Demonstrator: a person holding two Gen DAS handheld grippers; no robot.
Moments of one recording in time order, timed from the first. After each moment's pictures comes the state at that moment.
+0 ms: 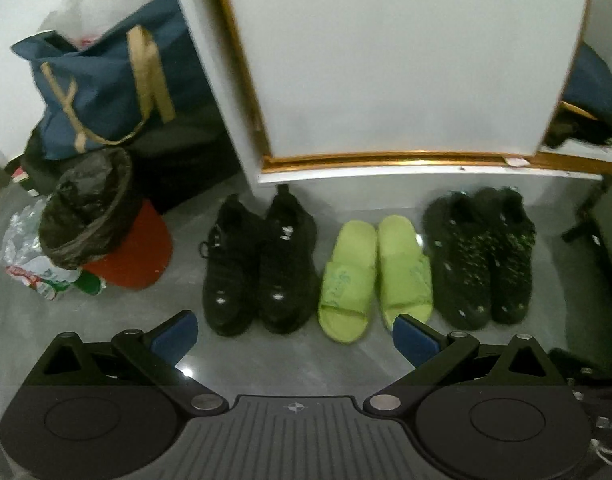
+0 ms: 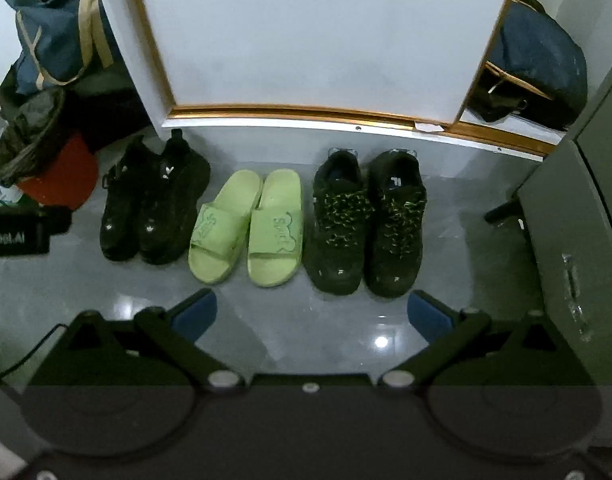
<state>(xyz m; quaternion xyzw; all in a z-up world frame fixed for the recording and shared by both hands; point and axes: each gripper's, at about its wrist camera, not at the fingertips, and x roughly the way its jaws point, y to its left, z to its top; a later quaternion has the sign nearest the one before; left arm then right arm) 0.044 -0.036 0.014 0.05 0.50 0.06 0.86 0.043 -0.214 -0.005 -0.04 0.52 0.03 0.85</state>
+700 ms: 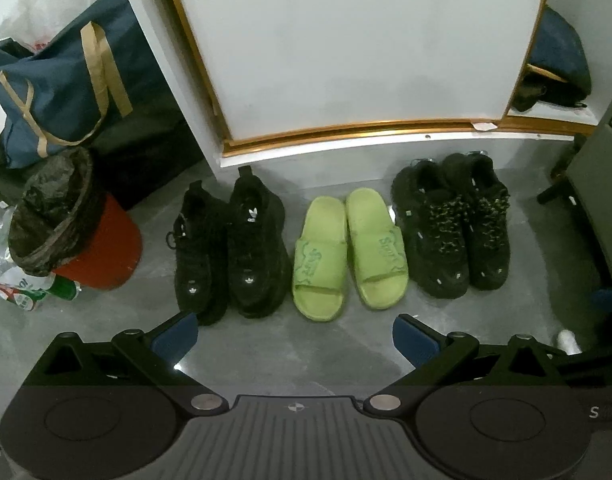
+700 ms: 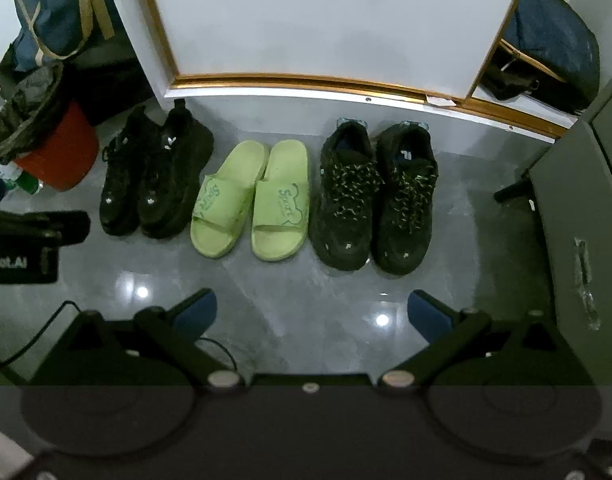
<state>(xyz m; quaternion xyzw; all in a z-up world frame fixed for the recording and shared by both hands) 0.049 -0.050 0.000 0.07 0.53 0.02 0.85 0.035 -0.209 -0.023 -0.05 0.54 0.04 0.84</state>
